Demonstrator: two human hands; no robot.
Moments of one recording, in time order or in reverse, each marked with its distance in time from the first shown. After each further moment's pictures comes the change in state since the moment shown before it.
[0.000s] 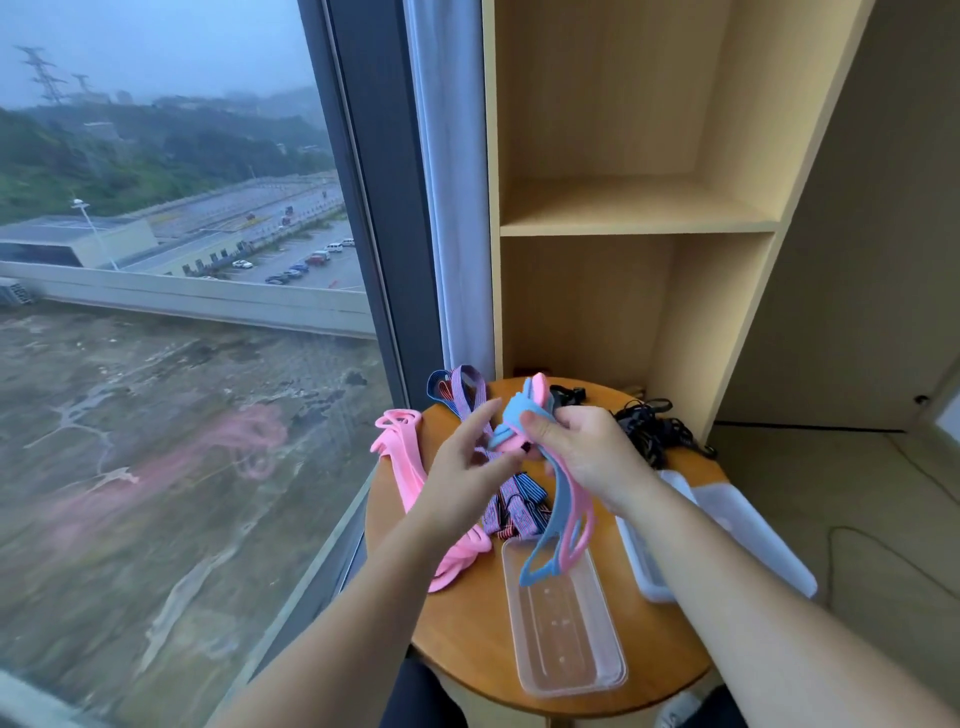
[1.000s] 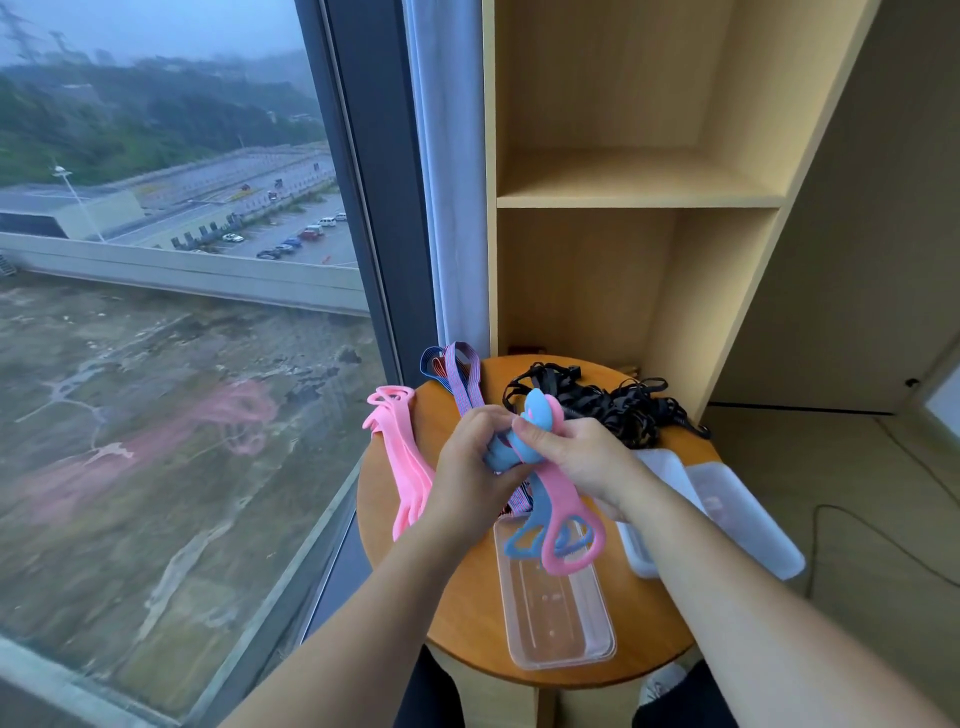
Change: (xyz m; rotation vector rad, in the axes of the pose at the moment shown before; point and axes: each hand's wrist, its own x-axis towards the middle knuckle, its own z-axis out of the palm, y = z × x) left_hand -0.006 -0.036 0.021 0.212 0.143 0.337; right_hand -0.009 0.024 0.005 0.096 -0.067 0.224
